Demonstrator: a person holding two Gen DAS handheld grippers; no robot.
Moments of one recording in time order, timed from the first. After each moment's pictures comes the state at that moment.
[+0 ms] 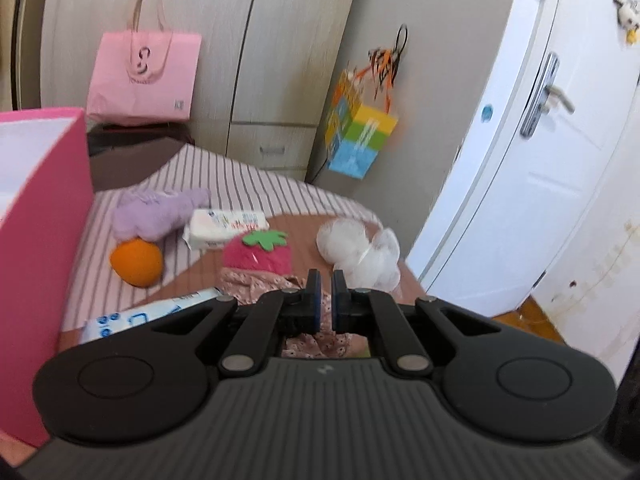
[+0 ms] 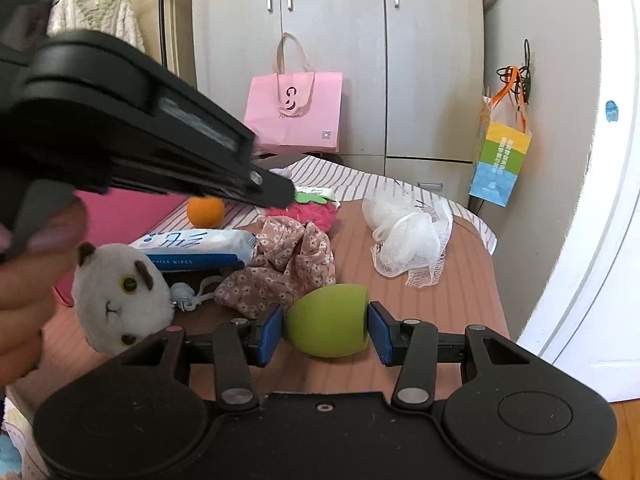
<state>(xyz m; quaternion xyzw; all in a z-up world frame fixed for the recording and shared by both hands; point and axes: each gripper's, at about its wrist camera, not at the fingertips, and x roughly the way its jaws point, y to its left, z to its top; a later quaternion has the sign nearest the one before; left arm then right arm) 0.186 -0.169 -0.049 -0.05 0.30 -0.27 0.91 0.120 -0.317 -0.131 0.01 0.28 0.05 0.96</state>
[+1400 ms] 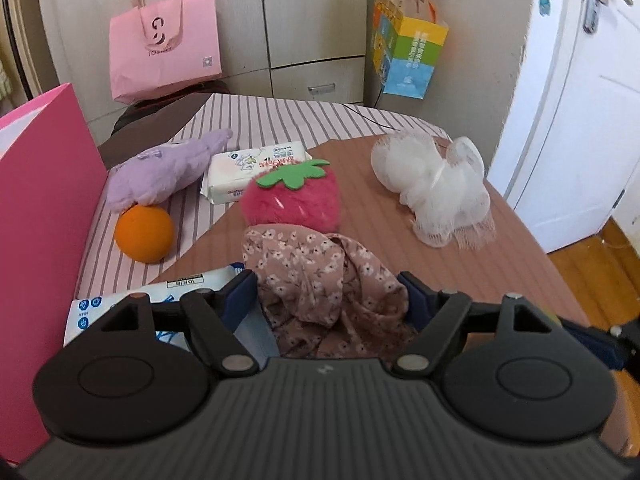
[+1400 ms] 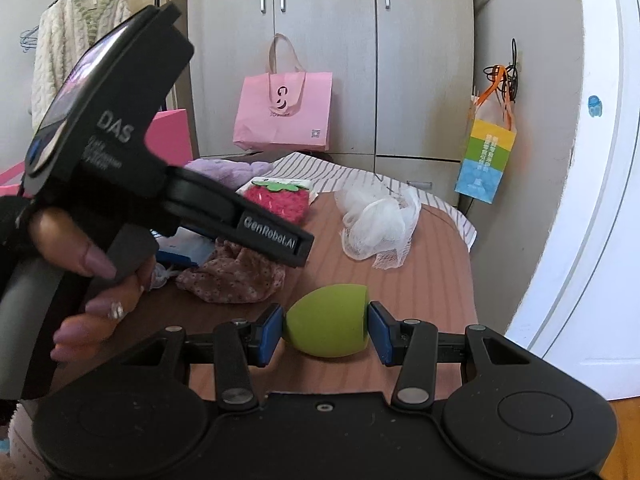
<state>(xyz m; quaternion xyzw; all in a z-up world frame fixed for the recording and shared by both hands) 0.219 -0.217 -0.106 0.09 0.37 -0.18 0.91 0.108 -0.339 -0.140 0.00 0.27 0.05 0.96</state>
